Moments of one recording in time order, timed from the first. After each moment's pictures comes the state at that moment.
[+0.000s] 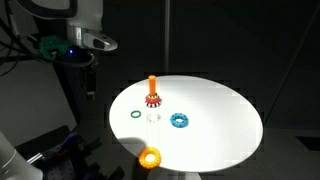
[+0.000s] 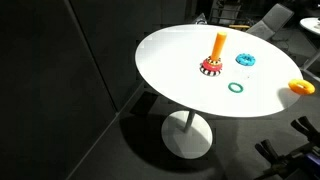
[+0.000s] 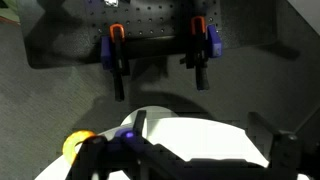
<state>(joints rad) -0.05 -0.66 -0.08 -2.70 0.03 1.81 0.02</state>
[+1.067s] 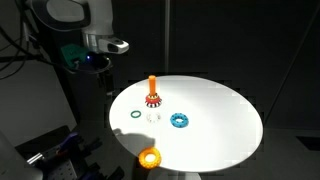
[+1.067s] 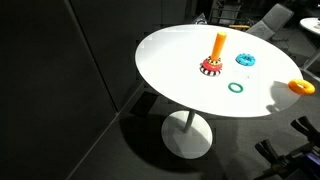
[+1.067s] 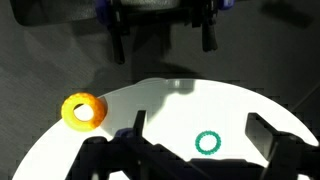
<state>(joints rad) -0.05 -0.53 -0.08 -2.69 0.04 2.06 0.02</state>
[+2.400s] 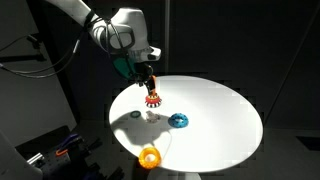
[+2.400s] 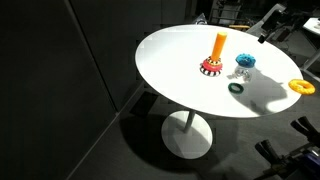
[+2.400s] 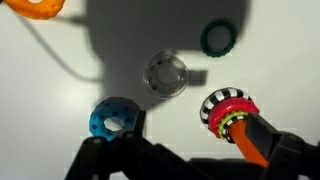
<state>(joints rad) -0.03 0.00 -0.05 -2.40 0.11 2.52 0.02</state>
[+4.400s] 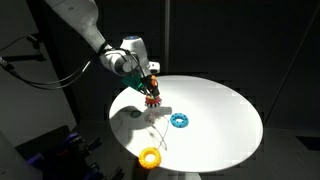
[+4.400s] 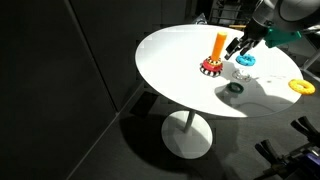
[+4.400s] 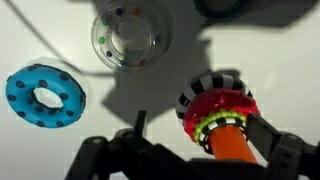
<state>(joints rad) 0.03 0.33 0.00 -2.28 0.04 2.87 0.02</state>
